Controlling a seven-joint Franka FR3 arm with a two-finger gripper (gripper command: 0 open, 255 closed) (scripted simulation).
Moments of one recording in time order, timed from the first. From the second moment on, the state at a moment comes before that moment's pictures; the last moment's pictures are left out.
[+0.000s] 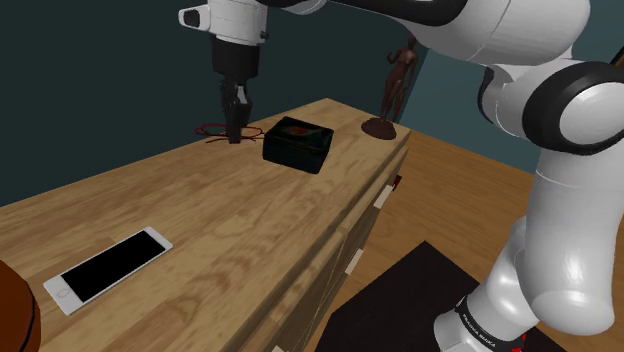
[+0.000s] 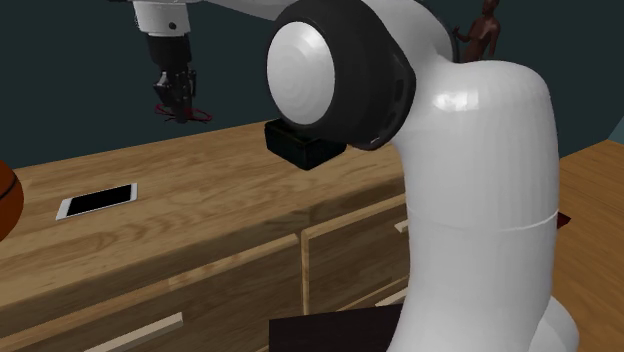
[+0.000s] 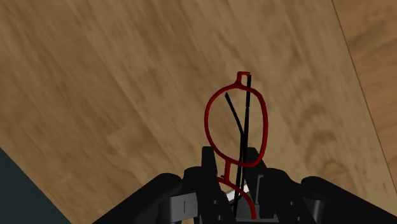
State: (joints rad) arm 0.41 0.37 0.31 -1.21 -0.04 1.56 -0.67
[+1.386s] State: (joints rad) arm 0.09 0.38 0.17 -1.18 0.00 1.53 -1.12
